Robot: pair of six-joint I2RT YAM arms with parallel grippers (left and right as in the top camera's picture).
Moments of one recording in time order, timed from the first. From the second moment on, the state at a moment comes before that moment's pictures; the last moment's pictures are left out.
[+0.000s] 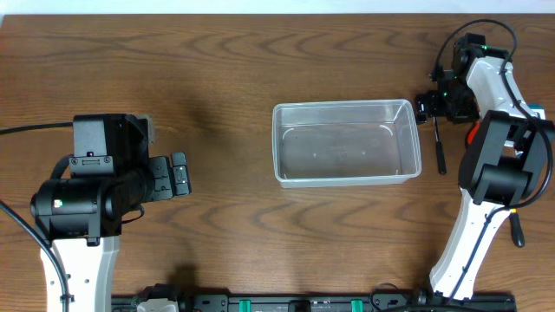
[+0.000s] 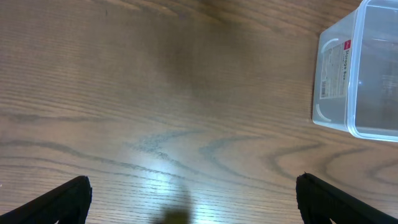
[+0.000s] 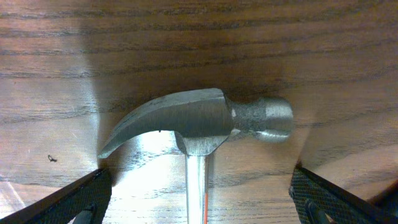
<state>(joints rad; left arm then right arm) 0.02 1.08 1.28 -1.32 0.06 -0.12 -0.19 2.36 1.89 -1.10 0.02 -0.17</state>
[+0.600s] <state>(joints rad) 0.02 1.08 1.28 -1.32 0.06 -0.12 -0.20 2.36 1.88 -1.10 0.02 -0.17</state>
